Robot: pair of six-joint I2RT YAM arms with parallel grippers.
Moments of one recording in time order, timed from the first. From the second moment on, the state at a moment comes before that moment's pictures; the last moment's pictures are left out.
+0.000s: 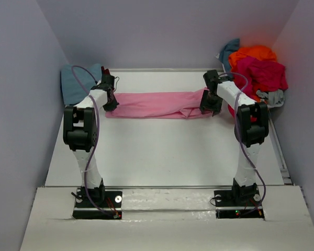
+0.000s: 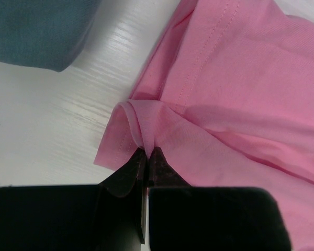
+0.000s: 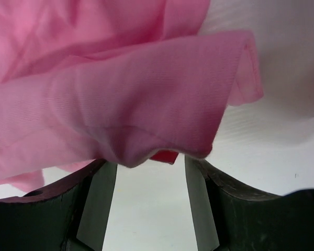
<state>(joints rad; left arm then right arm) -0.10 2.00 1.47 -0.54 -0.22 -0.50 0.21 2.09 1.73 -0.96 0.18 0.52</state>
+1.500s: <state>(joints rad) -0.10 2.00 1.47 -0.55 -0.23 -0.49 0.21 2.04 1.70 -0.96 0.22 0.53</state>
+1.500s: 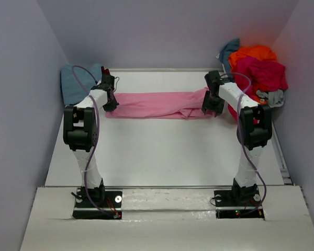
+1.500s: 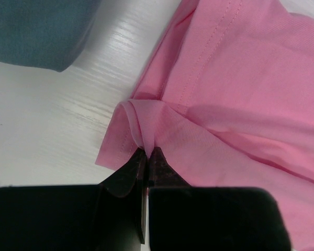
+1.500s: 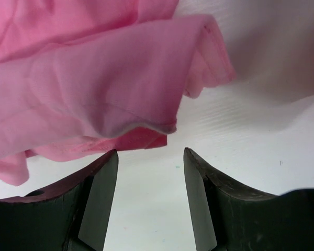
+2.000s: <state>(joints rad) -0.10 2.00 1.47 -0.54 -0.23 -0.48 0.21 2.03 1.55 -0.86 0.21 0.55</state>
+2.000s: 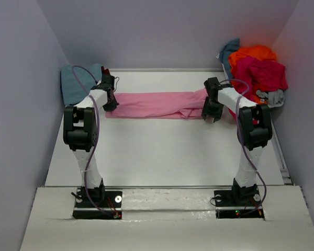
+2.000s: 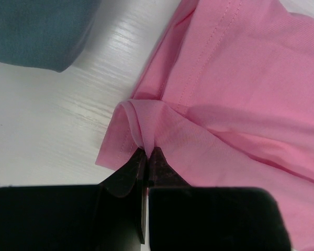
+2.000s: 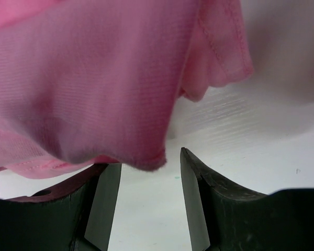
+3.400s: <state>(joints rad) -0.10 2.02 1.47 -0.54 -0.23 -0.48 0.21 2.02 1.67 -0.89 0.21 0.55</state>
